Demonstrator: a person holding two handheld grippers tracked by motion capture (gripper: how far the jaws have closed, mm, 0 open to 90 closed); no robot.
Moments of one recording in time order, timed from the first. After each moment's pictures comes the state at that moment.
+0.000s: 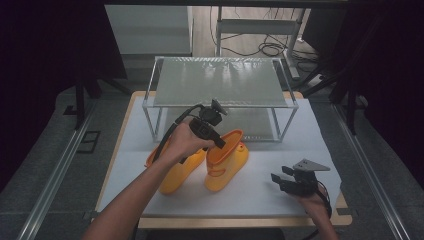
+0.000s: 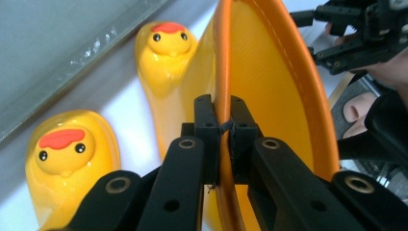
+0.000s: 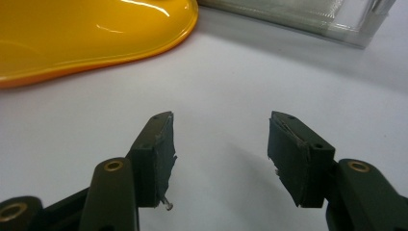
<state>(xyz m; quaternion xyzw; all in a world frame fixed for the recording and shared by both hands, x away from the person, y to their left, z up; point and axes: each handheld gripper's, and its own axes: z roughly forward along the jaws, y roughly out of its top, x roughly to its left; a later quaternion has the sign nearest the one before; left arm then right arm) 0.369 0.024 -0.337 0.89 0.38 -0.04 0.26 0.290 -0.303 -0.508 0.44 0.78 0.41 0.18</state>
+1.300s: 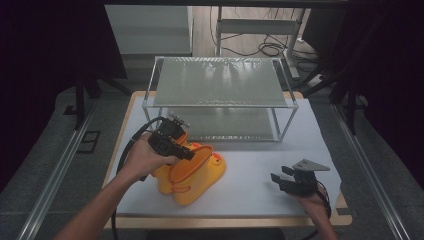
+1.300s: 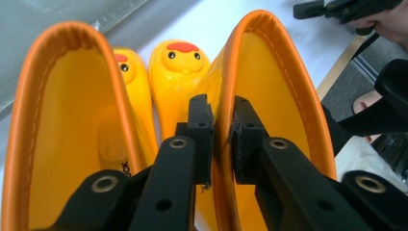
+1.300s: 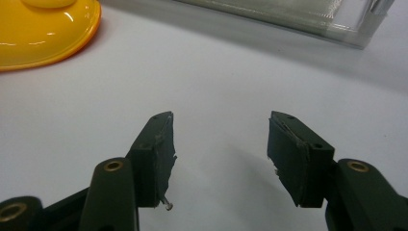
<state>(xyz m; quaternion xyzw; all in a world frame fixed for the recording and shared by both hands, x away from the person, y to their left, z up) 0.317 0.112 -0.336 0.88 0.38 -0.02 0.27 0.289 -0.302 -0.508 0.44 0.78 0.41 0.18</state>
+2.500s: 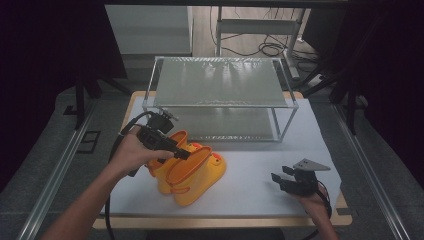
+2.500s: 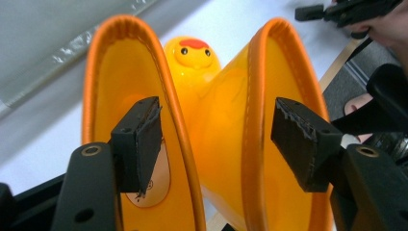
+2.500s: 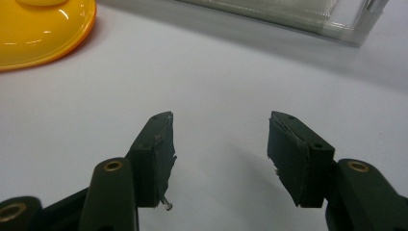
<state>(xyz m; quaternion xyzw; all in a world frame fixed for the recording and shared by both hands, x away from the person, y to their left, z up) 0.324 0.133 -0.326 0.88 0.39 -0.03 0.27 0.290 -0.304 -0.508 0.44 0.78 0.41 0.18</state>
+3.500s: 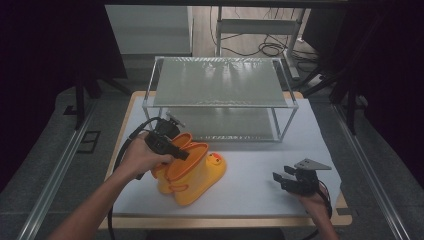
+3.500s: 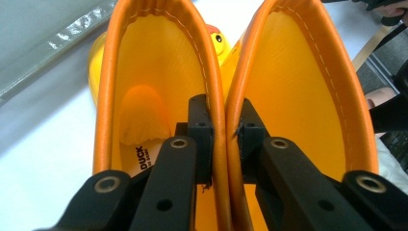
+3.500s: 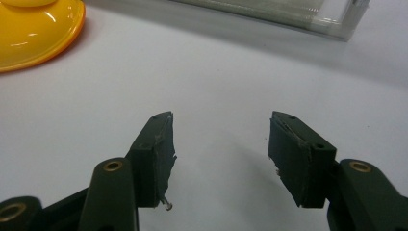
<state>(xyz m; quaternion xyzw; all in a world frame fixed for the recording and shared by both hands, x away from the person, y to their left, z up) 0.327 0.122 -0.346 0.88 0.40 -0.02 0.25 0.292 -0.307 -0.509 0.46 0.77 0.40 0.18</state>
